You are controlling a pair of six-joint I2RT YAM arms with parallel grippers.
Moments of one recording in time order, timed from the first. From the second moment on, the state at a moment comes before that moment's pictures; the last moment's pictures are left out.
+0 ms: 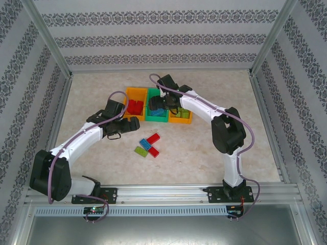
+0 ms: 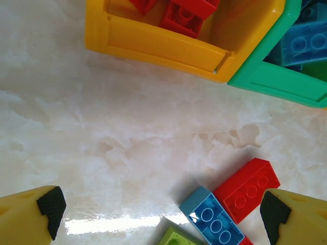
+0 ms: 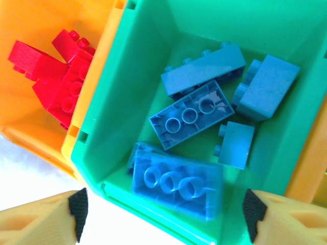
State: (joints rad) left arm -0.33 1.34 0.90 -0.59 0.08 -0.56; right arm 0.59 2.05 1.70 -0.65 -0.10 0.42
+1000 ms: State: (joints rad) left arm -0.33 1.34 0.90 -0.59 0.07 -0.55; right arm 0.54 2.08 1.64 -0.73 0.04 0.44
